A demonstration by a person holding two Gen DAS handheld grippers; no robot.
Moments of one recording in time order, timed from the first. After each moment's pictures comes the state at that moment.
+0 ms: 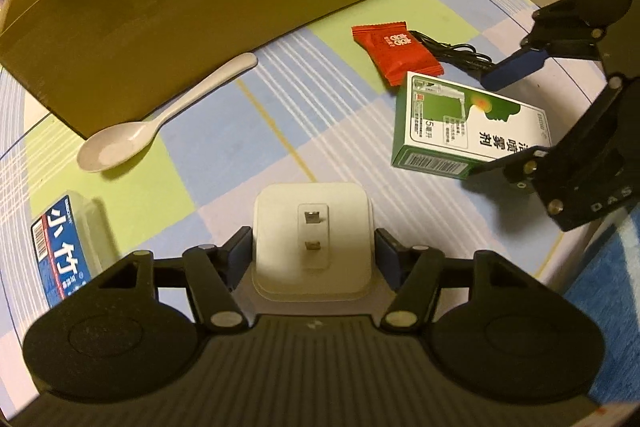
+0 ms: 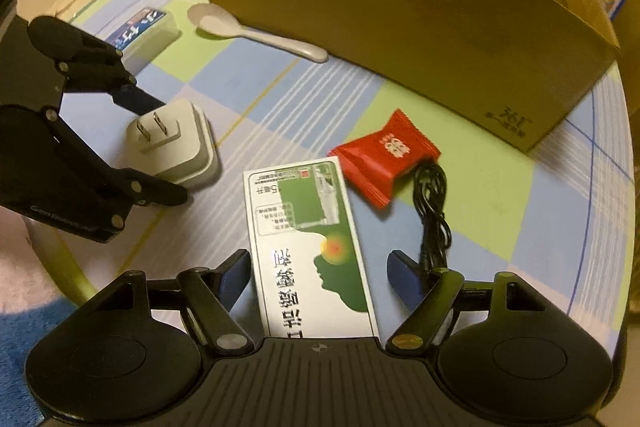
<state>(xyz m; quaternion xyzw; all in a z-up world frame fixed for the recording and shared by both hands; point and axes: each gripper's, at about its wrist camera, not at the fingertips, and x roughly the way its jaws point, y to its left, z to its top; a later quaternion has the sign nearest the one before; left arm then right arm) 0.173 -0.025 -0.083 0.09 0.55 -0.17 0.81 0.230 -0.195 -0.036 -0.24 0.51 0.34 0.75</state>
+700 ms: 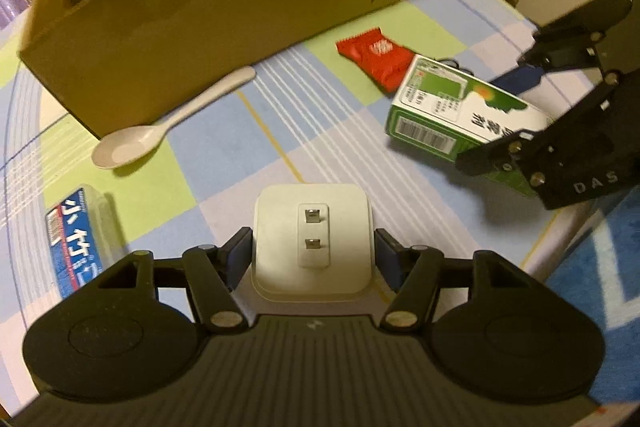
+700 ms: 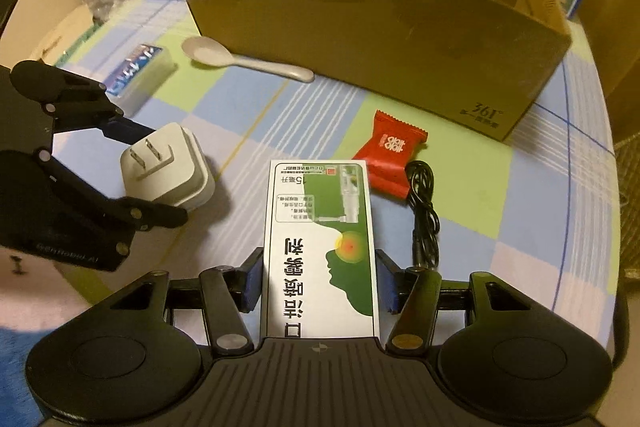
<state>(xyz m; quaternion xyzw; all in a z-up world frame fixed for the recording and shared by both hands) 0.158 -0.026 -0.056 0.09 0.53 -0.16 0.83 0.217 -0.210 -0.002 -0.19 0.51 0.31 0.78</state>
